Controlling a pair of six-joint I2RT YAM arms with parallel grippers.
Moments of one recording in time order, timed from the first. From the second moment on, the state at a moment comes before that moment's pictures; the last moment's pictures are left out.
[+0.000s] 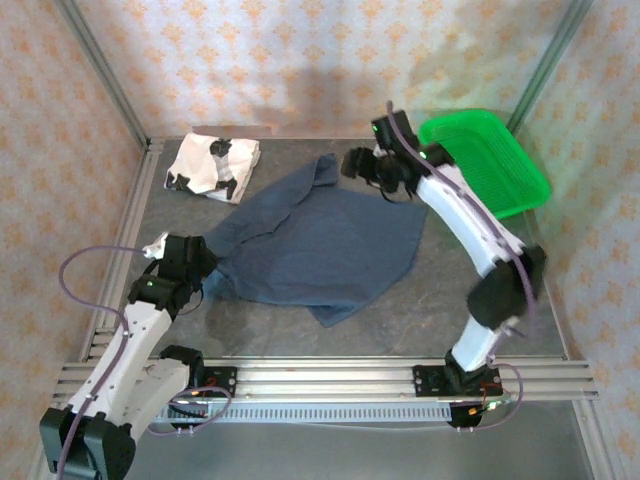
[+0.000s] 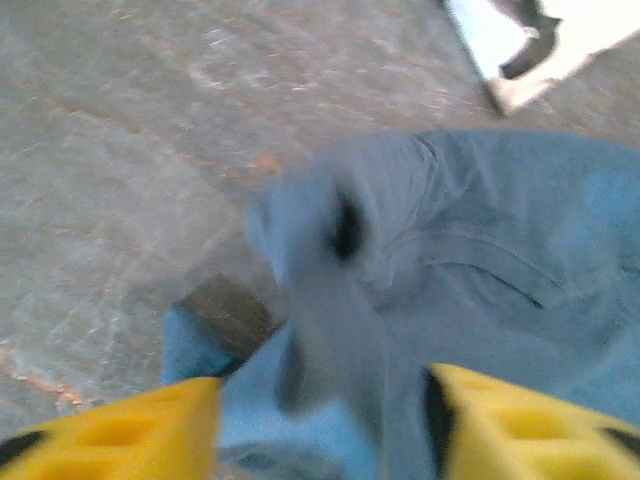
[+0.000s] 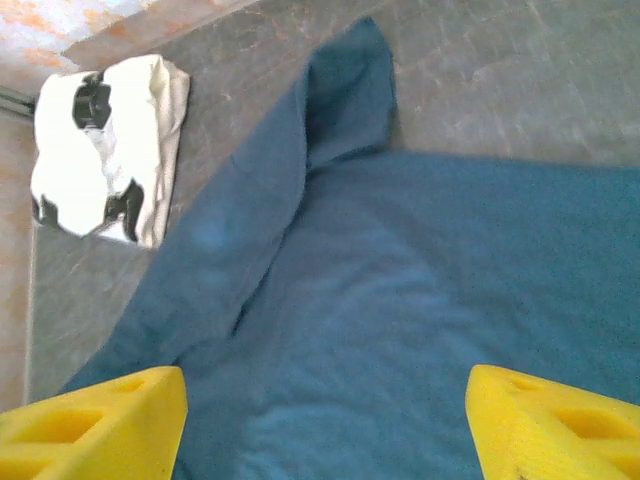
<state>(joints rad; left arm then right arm) -0.11 0.83 0.64 -0.73 -0.27 -0.96 0.46 1.63 1.66 -0.85 -0.10 0.67</state>
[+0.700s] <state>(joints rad) -0.28 1.04 0.75 -0.96 -0.05 -1.07 0.44 1.28 0.98 -0.75 -0.25 0.75</state>
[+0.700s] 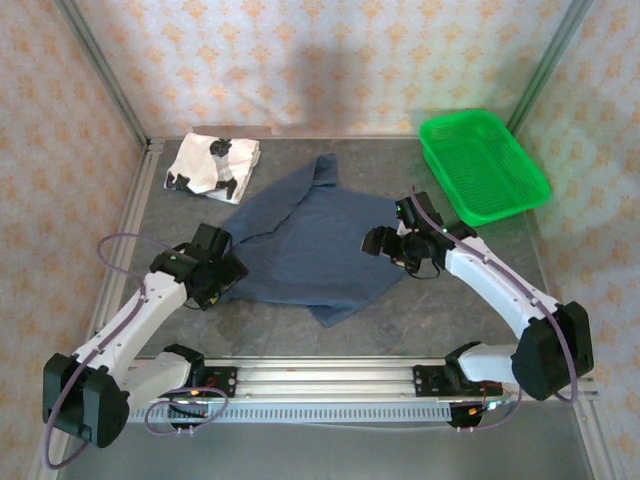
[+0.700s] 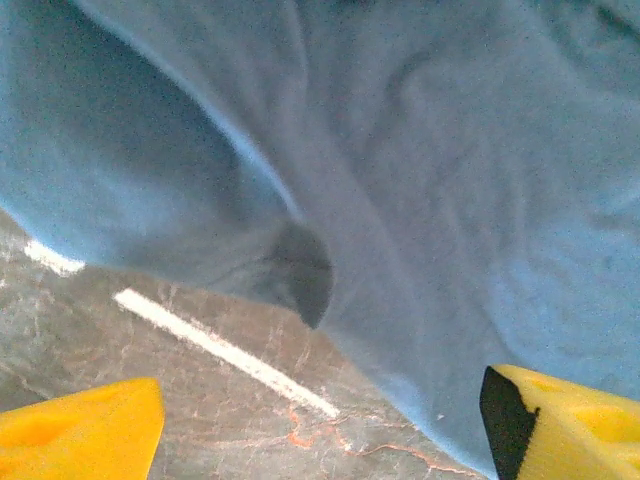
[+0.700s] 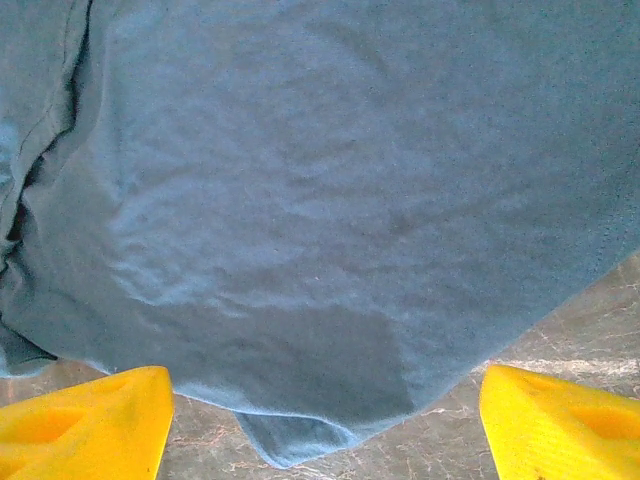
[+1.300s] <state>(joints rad) -0.28 1.22 0.77 -0.93 -0.09 -1.09 0.41 1.29 0.89 -0.71 -0.29 0.72</state>
